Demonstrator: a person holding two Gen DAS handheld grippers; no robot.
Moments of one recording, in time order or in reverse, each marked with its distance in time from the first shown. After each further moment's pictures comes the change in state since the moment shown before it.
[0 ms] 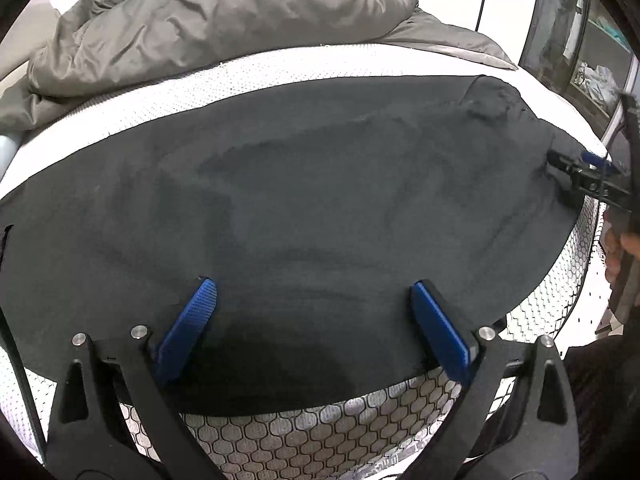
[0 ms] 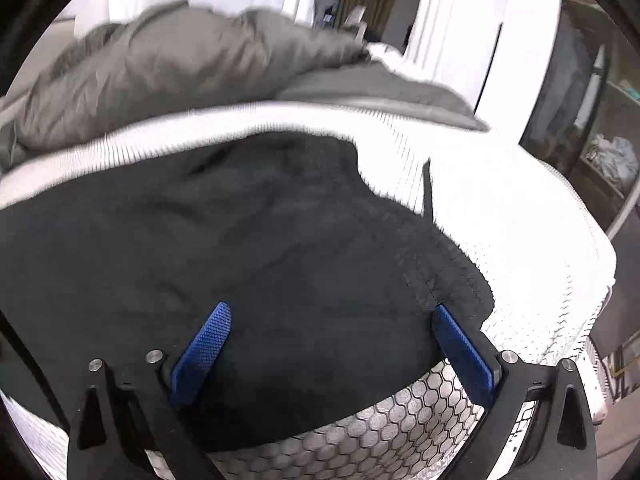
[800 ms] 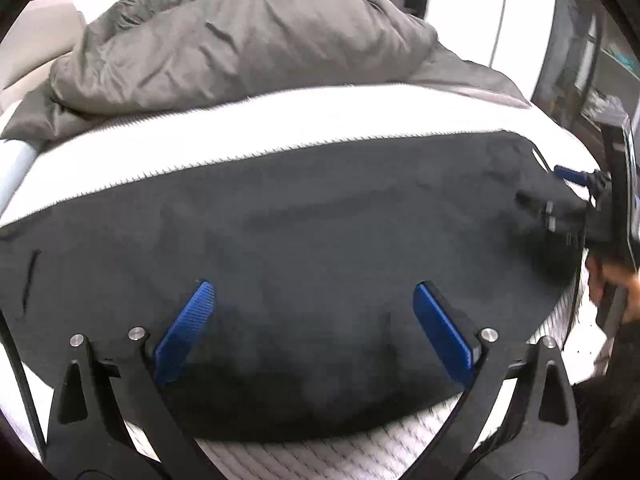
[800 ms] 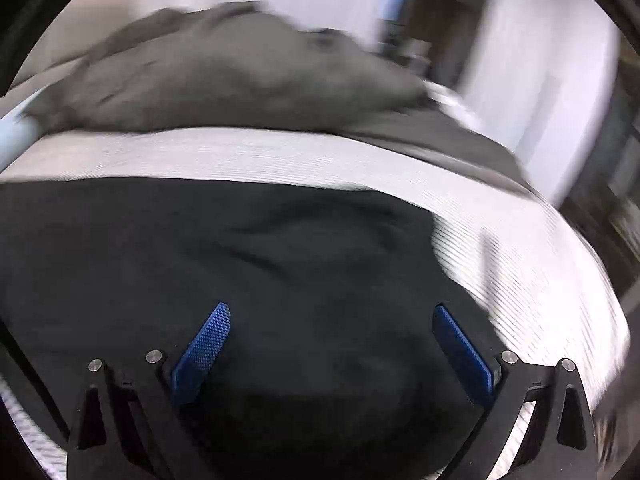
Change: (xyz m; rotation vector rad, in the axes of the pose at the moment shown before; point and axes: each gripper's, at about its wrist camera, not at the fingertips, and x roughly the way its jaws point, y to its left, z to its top) left arm -0.025 0.029 0.038 -0.061 -0.077 0.036; right arm -0.008 0.069 0.028 -0.247 -0.008 0.162
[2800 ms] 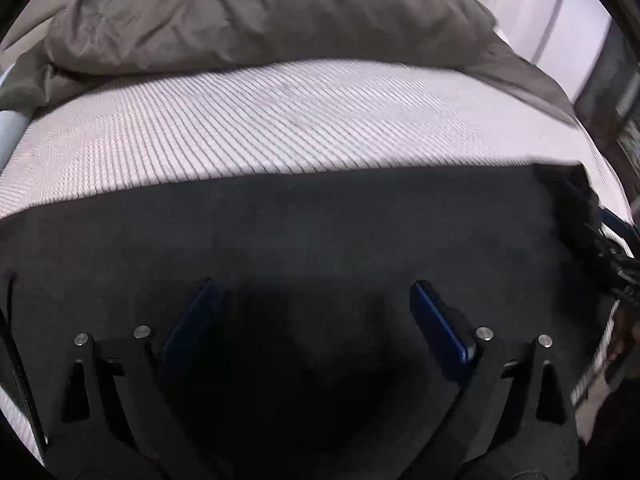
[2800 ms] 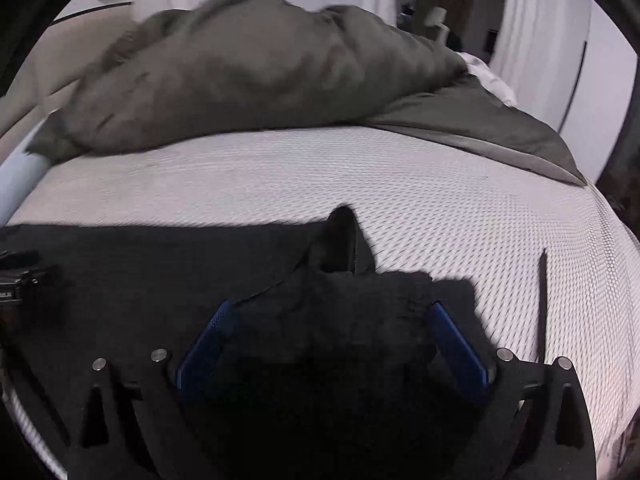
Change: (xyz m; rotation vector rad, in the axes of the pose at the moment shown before) left arm 0.082 0.021 0.059 -0.108 0.163 0.018; right arm 0.031 -0.015 0.011 0.109 0.045 0.117
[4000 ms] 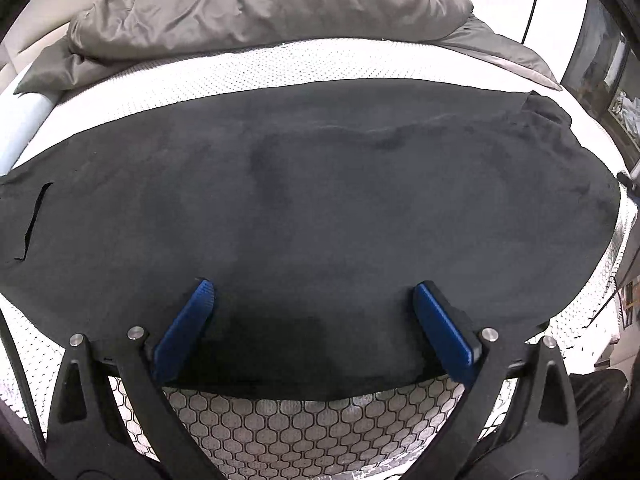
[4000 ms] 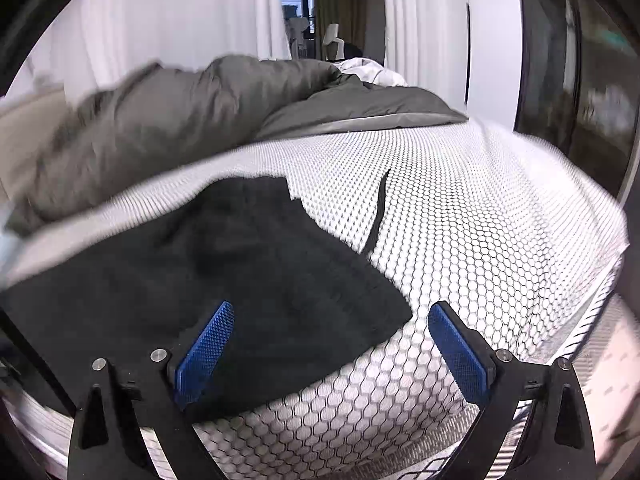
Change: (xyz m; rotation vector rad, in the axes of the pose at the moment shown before) left arm -0.042 0.011 -0.117 0.047 -0.052 0.048; right arm -0.079 -0.116 -0.094 0.349 -0.085 -0.112
